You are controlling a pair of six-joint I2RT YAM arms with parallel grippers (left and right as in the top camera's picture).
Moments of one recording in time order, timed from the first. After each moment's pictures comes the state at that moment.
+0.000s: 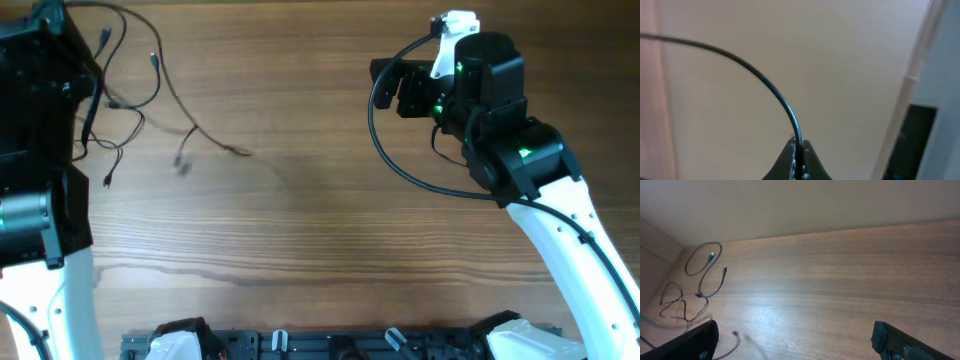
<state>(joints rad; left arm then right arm) 0.16 1.18 1.56 -0.45 0.00 -1.63 0.38 1.35 1.36 -0.54 -0.04 0.38</state>
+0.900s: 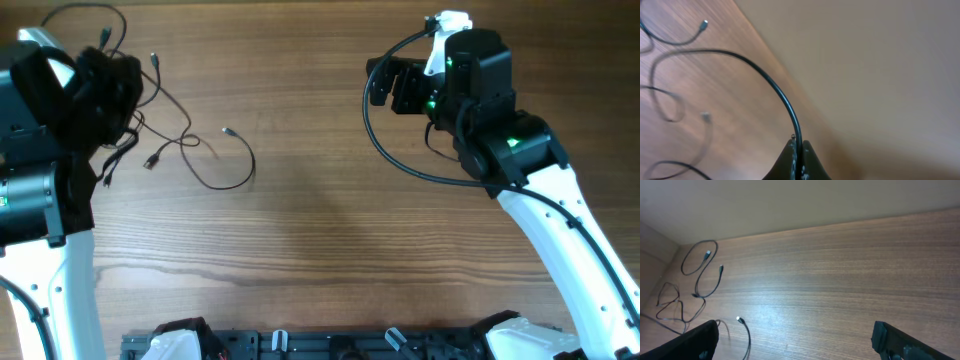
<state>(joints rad) 0.16 1.23 1.56 -0.88 0.25 -0.87 0.38 1.40 1.36 -0.52 -0.04 0.41</state>
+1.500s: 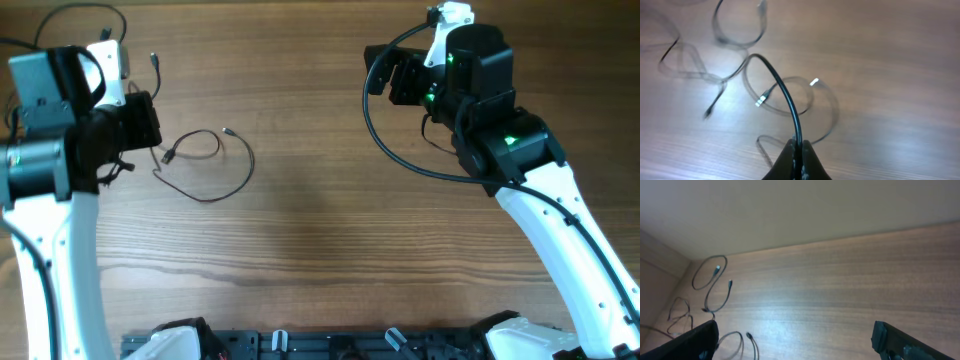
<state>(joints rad) 0.15 1.35 1.57 -1.17 0.08 -0.02 0.38 1.41 1.36 -0.43 -0.04 0.44</state>
